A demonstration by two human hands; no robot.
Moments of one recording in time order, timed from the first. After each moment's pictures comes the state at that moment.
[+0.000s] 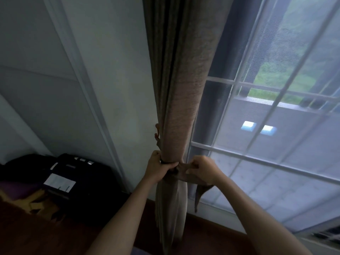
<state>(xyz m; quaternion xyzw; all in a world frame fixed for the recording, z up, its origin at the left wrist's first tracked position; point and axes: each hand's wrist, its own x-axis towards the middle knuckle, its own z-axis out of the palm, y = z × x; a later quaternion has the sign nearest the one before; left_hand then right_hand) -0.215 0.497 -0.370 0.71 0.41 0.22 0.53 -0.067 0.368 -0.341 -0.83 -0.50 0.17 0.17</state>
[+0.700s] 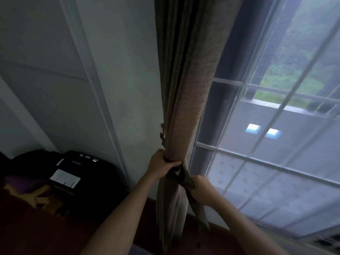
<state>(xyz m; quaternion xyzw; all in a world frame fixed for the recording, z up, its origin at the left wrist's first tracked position) -0.221 0.505 -0.363 0.76 0.39 0.19 0.48 -0.114 0.356 -0.380 -0.83 -0.46 0.28 0.14</state>
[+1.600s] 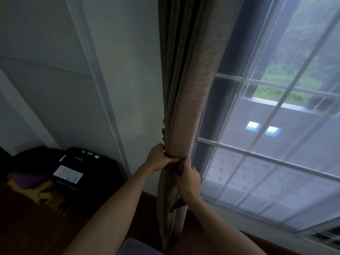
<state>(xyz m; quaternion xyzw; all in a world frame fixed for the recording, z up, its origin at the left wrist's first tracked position) -0.233 0.515 -0.354 0.81 0.39 0.12 0.42 -0.179 0.380 -0.395 -0.85 -0.35 0.10 0.39</state>
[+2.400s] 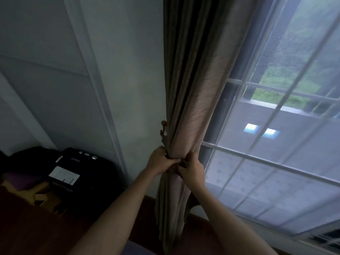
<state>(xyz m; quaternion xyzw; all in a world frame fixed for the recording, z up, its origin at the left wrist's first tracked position) -0.220 0.509 -0.363 0.80 0.40 0.16 0.42 -0.132 0.394 -0.392 -0.84 -0.31 0.15 0.41</state>
